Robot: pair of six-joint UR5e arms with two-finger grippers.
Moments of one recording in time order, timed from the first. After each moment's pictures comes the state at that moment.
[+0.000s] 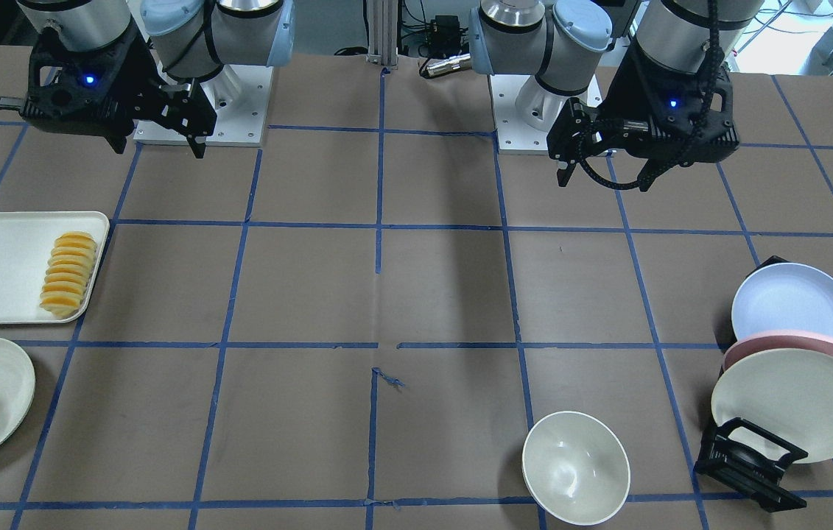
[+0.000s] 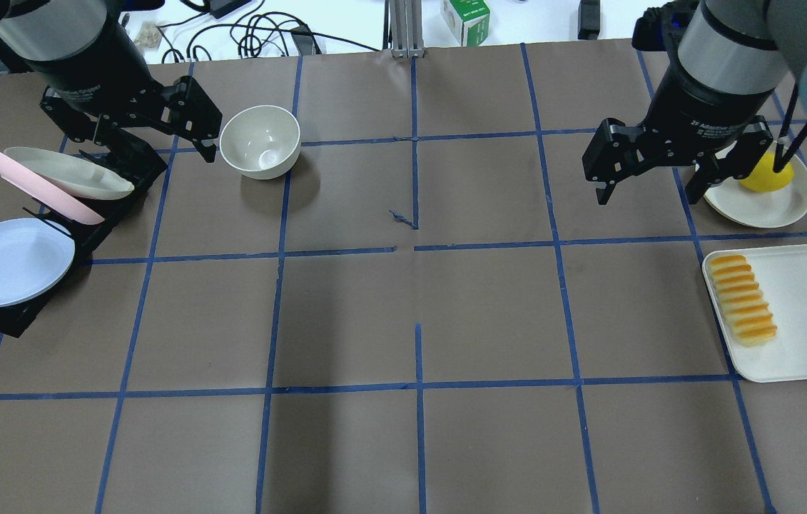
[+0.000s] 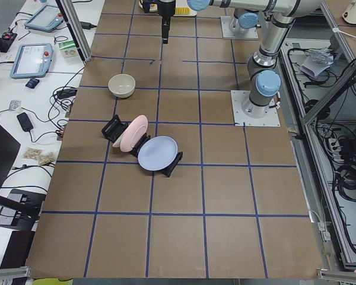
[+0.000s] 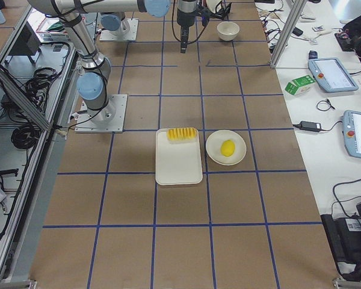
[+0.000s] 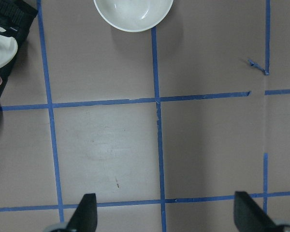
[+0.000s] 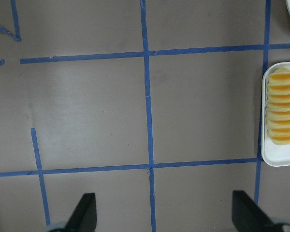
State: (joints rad) left arm -1.55 -1.57 -1.50 -1.62 1.56 0.06; right arm 1.55 -1.66 1.62 -1.47 -1.58 0.03
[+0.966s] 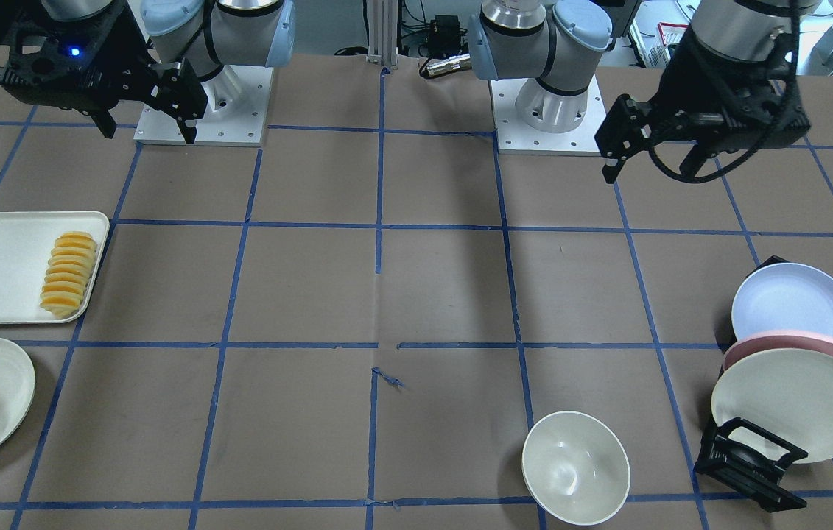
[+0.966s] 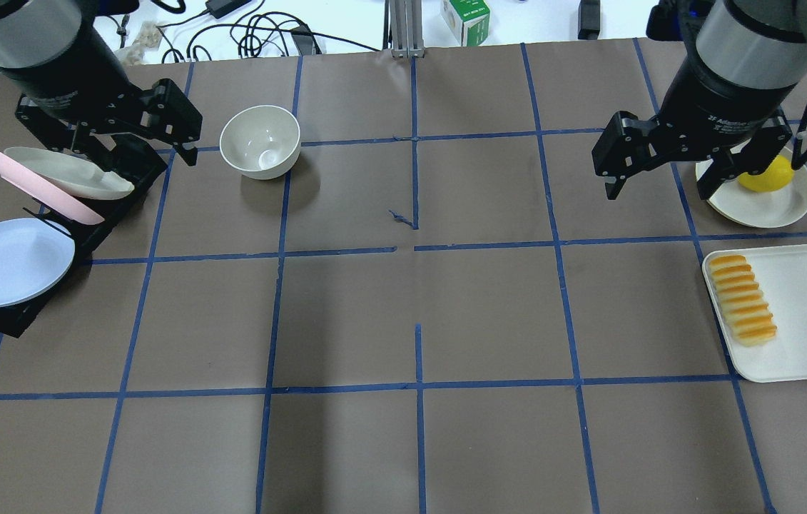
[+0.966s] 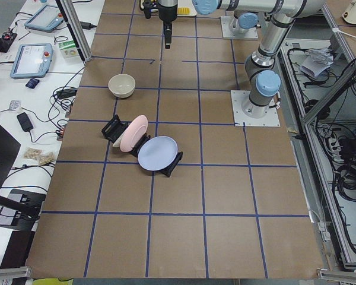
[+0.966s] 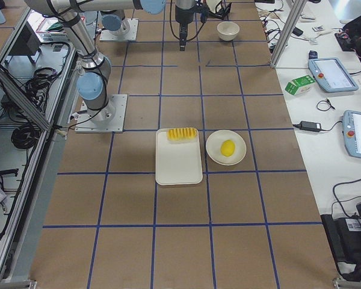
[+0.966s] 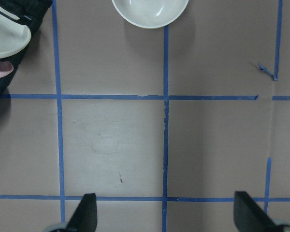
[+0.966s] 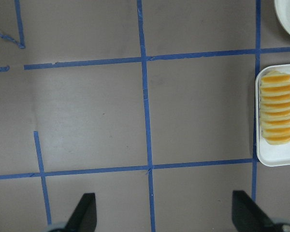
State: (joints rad) left arm -1.40 -1.53 -1.52 -1.63 1.56 0.05; right arm 1.53 -1.70 1.62 -1.48 -1.58 0.03
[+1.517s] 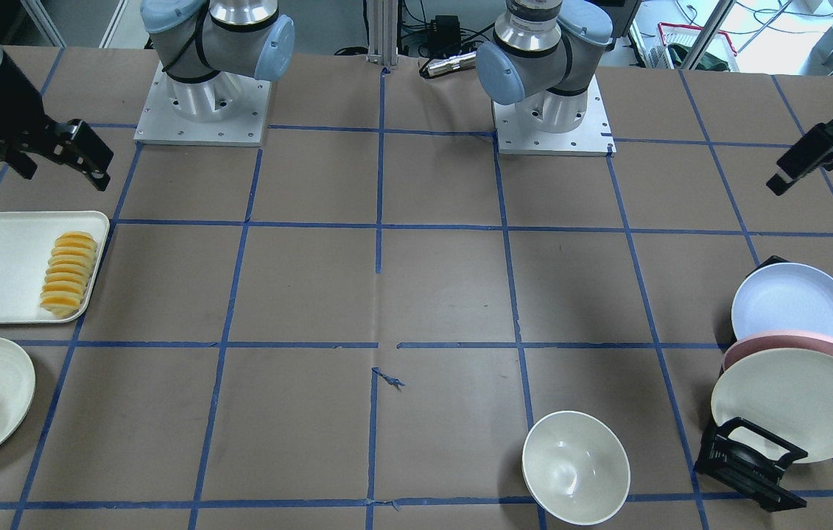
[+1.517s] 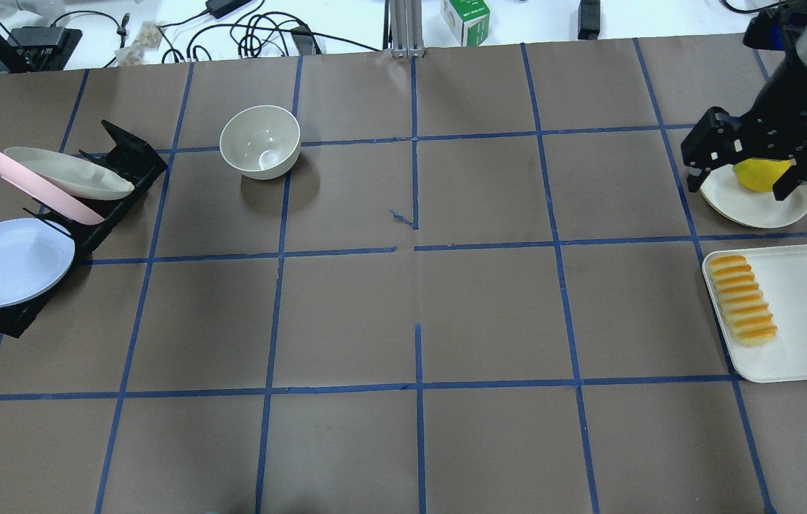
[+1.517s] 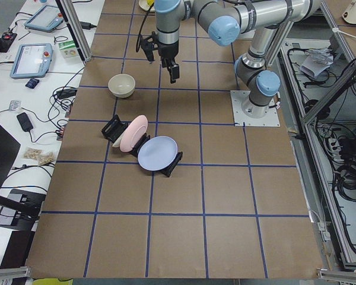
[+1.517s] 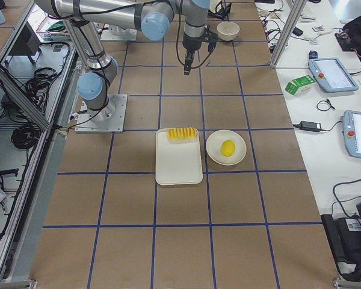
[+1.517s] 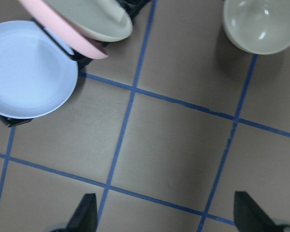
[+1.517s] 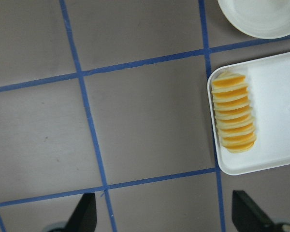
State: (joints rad) left arm -0.95 -1.56 -1.56 -1.64 1.57 0.11; right arm 1.26 -1.62 1.69 -1.57 -1.59 -0.17
